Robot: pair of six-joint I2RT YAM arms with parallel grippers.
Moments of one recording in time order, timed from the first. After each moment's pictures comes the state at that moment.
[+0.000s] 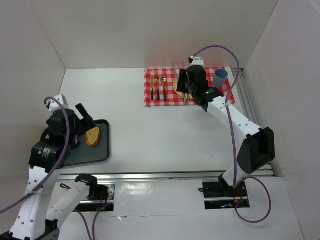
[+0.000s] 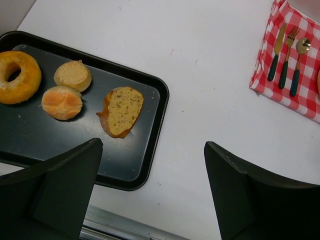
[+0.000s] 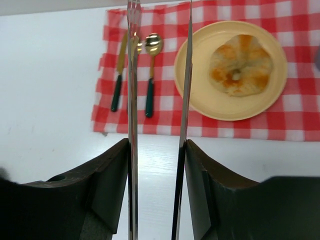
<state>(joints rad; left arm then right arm) -0.20 0.72 1.12 -0.97 -0.43 -0.55 0.44 1.56 1.38 -0.26 0.27 0.33</state>
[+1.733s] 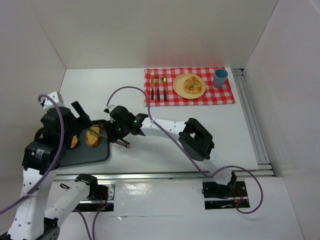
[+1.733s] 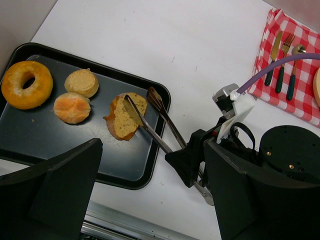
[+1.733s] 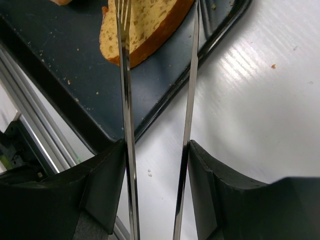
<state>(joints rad) -0.20 0.74 1.24 -1.04 -0.44 -0.53 1.06 2.23 1.80 -0.29 -0.13 0.43</state>
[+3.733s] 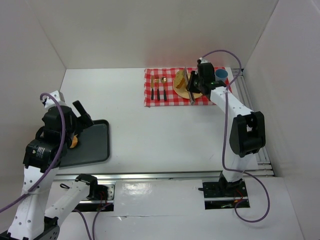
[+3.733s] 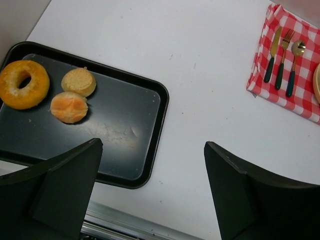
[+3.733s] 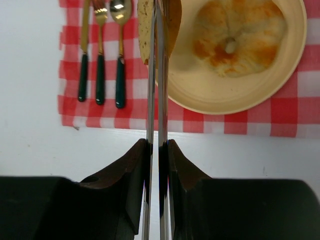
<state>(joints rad) -0.20 0.76 1.24 -1.04 -0.43 -0.52 0.25 1.78 1.47 -0.30 -0.02 0.36</state>
